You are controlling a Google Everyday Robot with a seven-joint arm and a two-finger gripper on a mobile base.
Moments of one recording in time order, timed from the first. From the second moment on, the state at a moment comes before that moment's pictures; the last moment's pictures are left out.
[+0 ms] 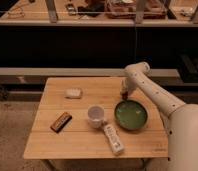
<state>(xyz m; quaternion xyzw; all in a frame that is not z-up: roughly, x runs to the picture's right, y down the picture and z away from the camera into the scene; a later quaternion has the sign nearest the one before) 0.202 0.023 0.952 -0.13 -0.18 -0.65 0.73</state>
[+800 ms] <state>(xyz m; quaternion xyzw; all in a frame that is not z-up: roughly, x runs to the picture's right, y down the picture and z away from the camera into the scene) 0.244 0.021 0.943 -0.12 -0.17 -0.63 0.75</state>
